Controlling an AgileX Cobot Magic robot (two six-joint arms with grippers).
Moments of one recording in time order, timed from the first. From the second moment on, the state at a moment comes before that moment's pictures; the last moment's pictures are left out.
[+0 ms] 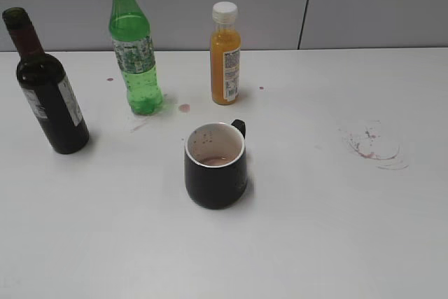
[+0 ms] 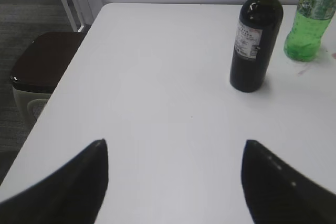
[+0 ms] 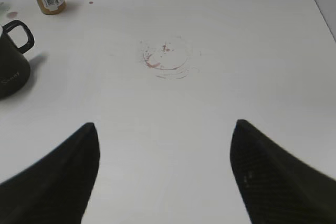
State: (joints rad) left arm -0.01 -0.01 -0.51 0.07 1.06 0.02; right arm 0.02 0.00 -0.42 0.11 0.95 -0.09
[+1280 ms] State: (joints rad) left arm -0.02 -0.01 -0.51 0.07 1.06 0.01; right arm 0.02 0.00 -0.42 0.11 0.95 -0.09
